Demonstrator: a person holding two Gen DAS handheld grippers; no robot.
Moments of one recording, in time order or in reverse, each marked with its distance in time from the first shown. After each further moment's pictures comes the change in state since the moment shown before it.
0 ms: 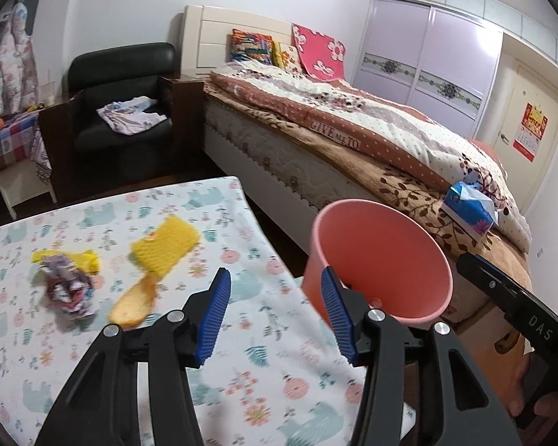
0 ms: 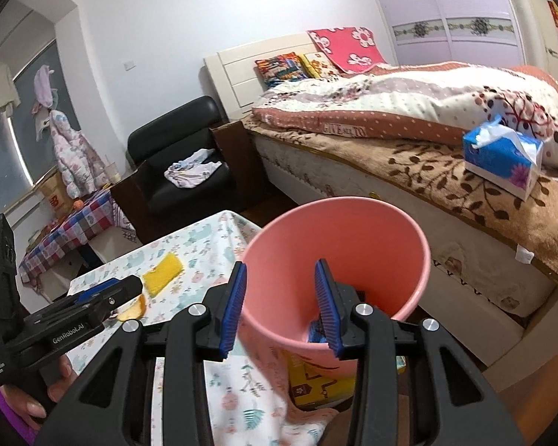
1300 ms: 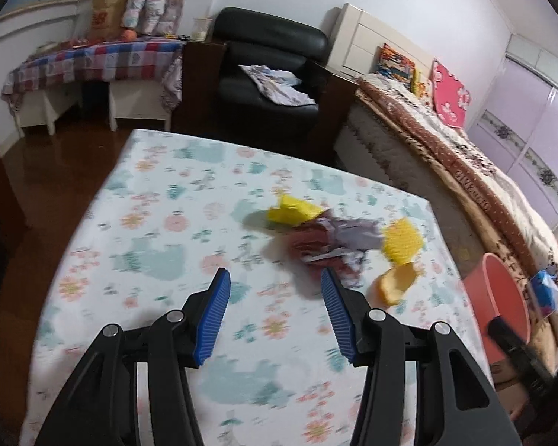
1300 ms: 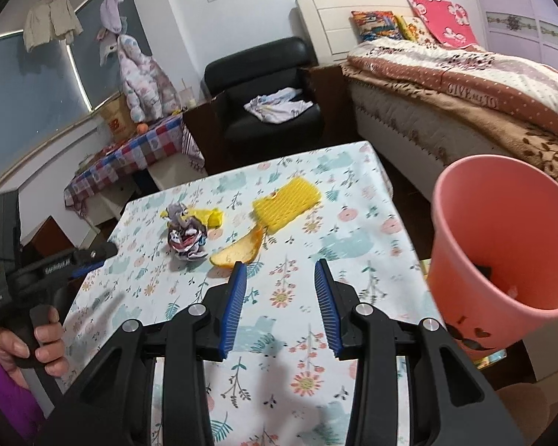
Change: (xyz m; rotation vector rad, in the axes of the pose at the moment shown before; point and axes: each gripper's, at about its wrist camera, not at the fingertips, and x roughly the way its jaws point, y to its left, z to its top) left arm -0.059 0.220 -0.048 -0.391 0.013 0.262; right arm 0.081 0.147 -0.057 -0.182 0.217 0.229
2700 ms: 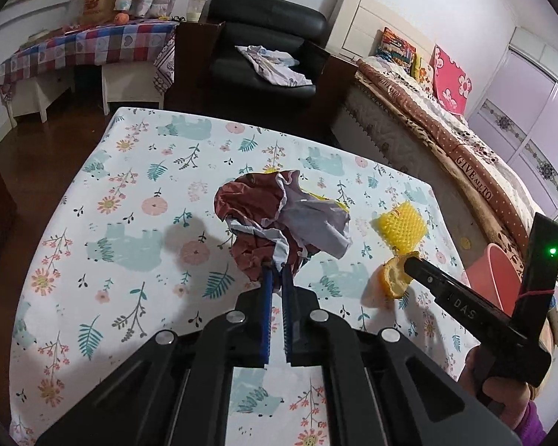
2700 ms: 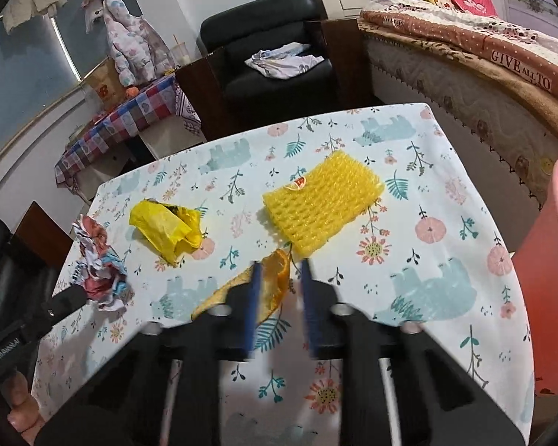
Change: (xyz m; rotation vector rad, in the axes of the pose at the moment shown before) left arm 0.024 0.000 -0.005 -0.011 0.067 0.000; right arm 0.120 0.020 0.030 0.009 0.165 0.002
